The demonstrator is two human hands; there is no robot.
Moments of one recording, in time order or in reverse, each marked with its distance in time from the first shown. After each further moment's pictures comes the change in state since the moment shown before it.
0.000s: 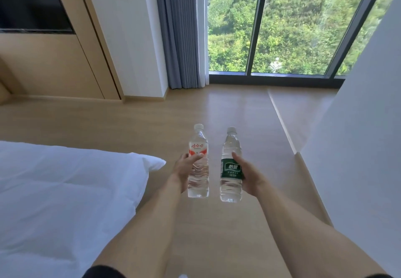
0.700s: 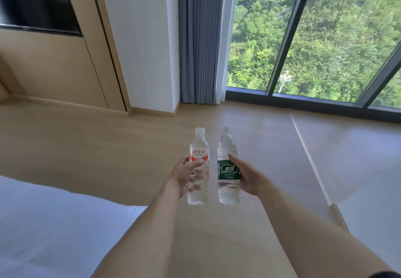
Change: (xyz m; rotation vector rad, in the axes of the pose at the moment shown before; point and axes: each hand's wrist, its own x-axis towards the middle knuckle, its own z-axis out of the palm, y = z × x) left_hand 0.338 0.162 -0.114 -0.011 0.018 -0.013; right_hand 0.352 -0.173 0.116 -0.157 -0.076 0.023
